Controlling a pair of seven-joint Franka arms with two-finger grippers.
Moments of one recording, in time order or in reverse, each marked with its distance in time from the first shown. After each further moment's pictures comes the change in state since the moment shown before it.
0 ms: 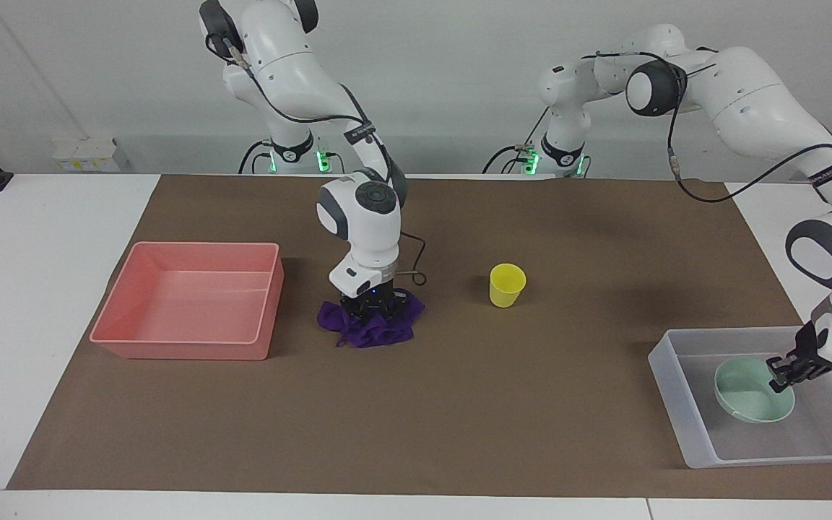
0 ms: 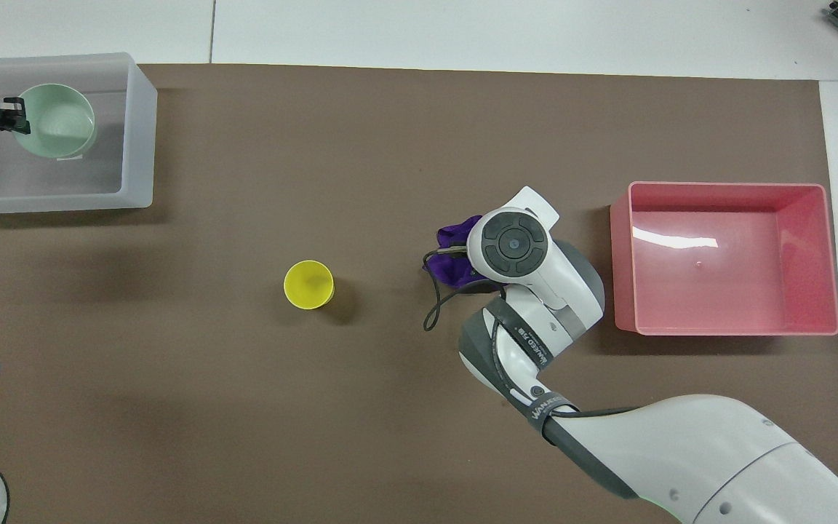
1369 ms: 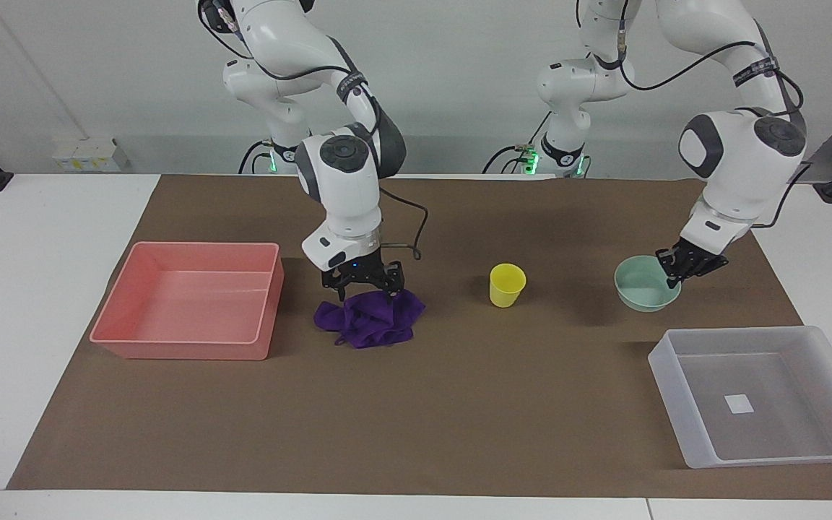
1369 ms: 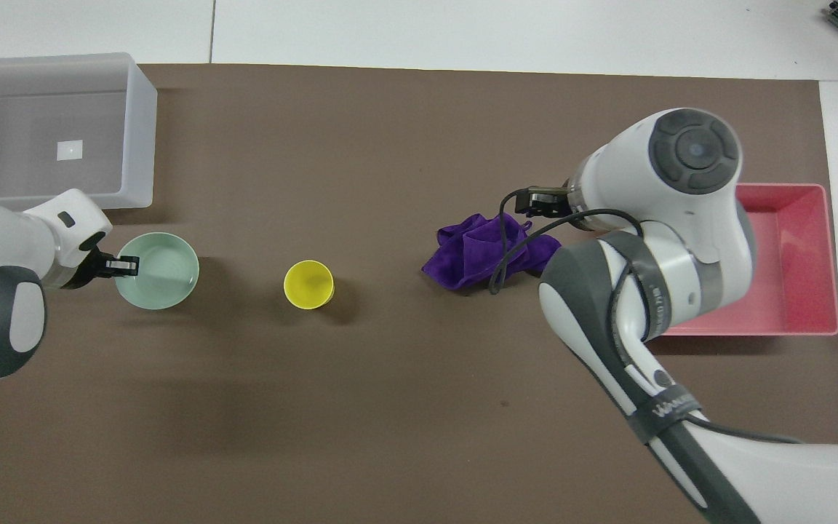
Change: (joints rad) left arm -0.137 -0.710 0.003 -0.899 0.017 0.143 -0.015; right arm 0.047 -0.108 -0.078 0.104 0.229 -0.155 -0.102
